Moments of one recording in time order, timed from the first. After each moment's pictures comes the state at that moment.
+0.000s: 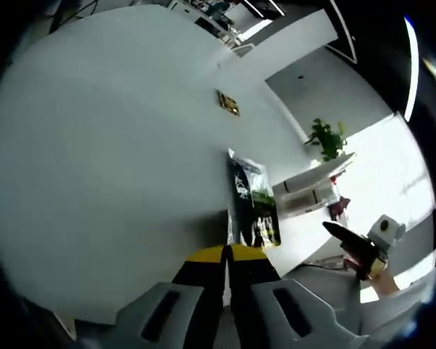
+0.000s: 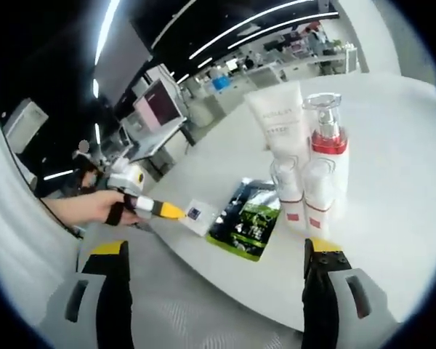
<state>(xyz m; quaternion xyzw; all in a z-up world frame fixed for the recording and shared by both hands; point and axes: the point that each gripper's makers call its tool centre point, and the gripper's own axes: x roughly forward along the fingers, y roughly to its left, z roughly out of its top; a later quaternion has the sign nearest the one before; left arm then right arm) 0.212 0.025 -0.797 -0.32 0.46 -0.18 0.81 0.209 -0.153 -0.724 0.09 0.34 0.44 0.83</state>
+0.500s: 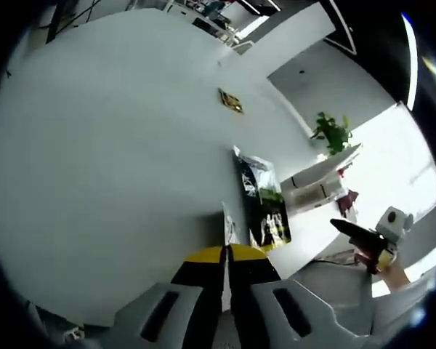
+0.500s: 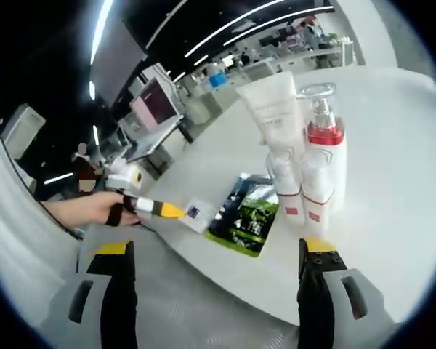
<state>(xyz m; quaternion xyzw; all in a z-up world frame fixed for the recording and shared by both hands) 0.210 0.029 -0.800 -0.29 0.46 -0.17 0.82 0.208 -0.156 -0.729 0.10 0.36 0.43 0.82</state>
